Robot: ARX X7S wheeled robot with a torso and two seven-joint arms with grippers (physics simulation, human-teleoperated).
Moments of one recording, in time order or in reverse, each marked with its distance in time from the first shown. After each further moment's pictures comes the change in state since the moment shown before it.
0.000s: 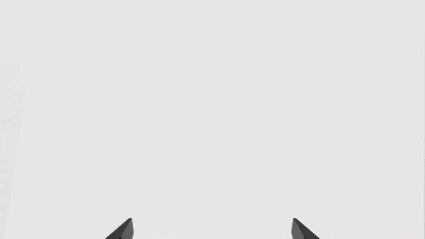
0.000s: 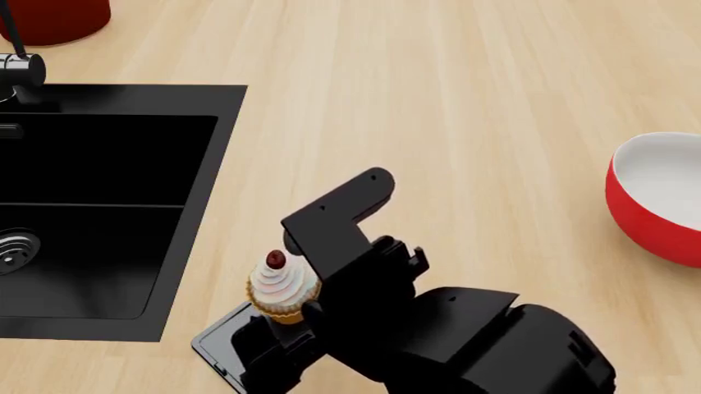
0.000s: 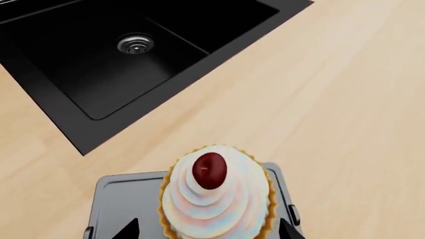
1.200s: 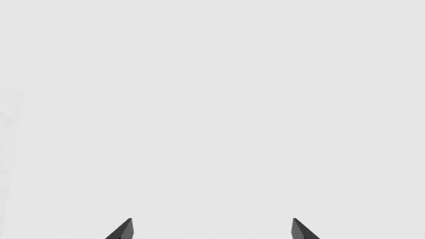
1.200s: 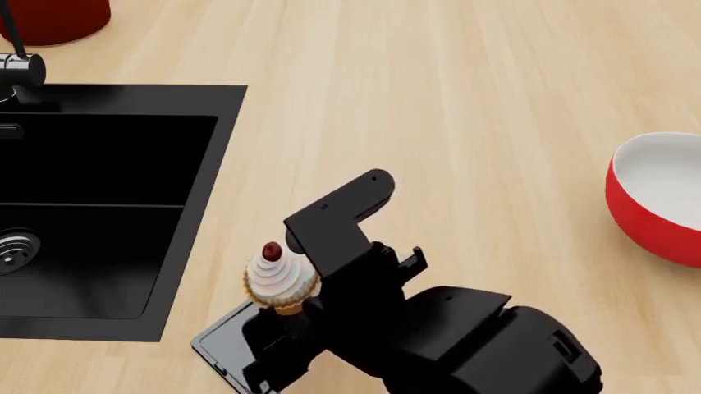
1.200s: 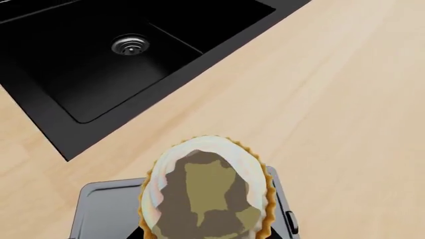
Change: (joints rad) left arm 0.000 -0.009 0.003 0.002 -0.024 0.010 -0.017; right arm 0.004 -0.013 -0.042 0.076 -0.032 -0.079 -0.029
